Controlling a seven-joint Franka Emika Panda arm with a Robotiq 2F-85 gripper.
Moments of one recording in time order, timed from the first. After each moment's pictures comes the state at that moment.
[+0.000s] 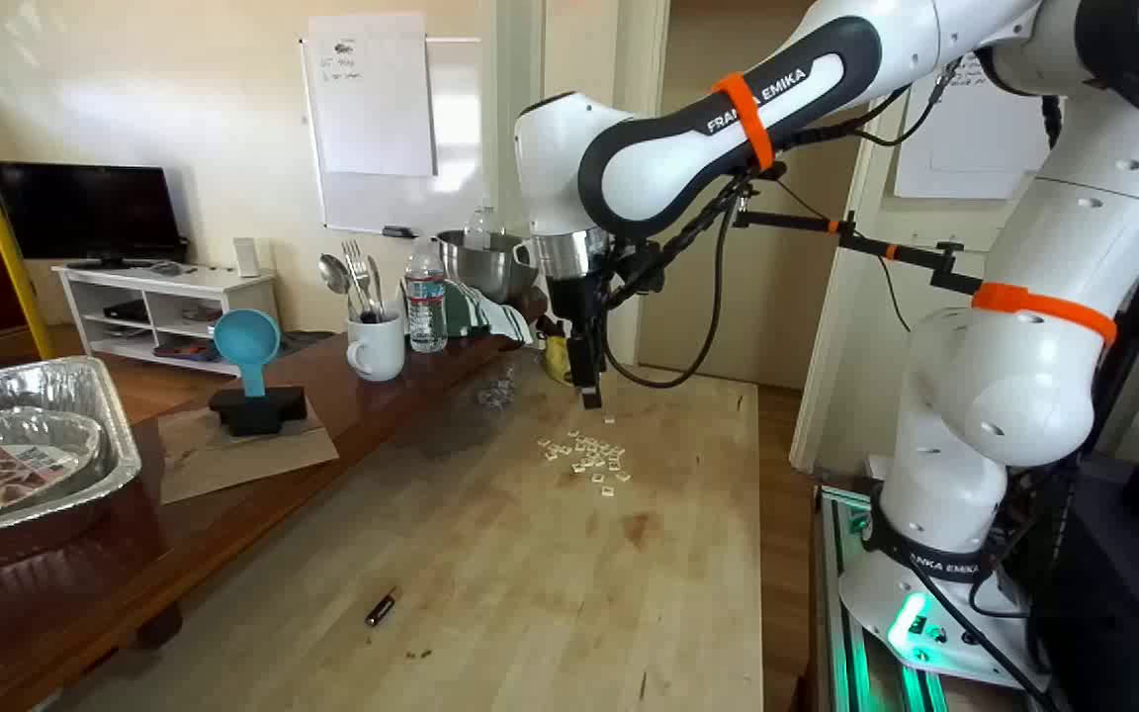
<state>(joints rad) 0.07 -0.23 0.12 -2.34 -0.10 1.93 -0.05</state>
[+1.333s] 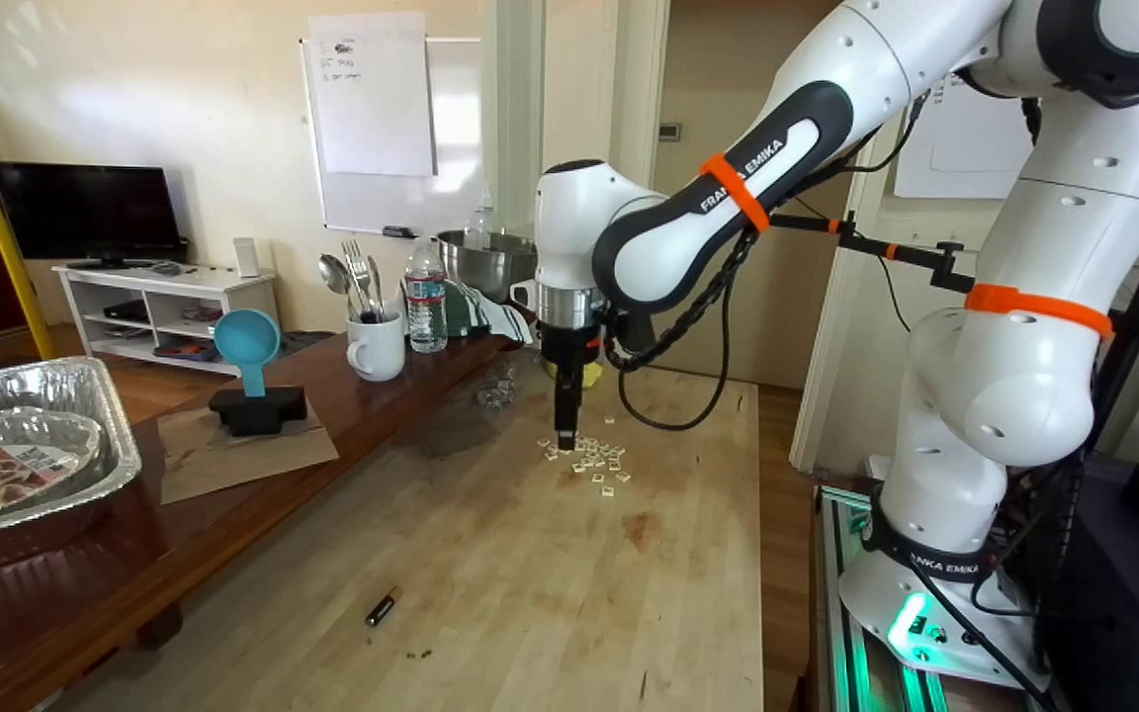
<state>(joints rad) 0.07 -0.17 0.10 -2.49 -0.10 2.35 -0.12</state>
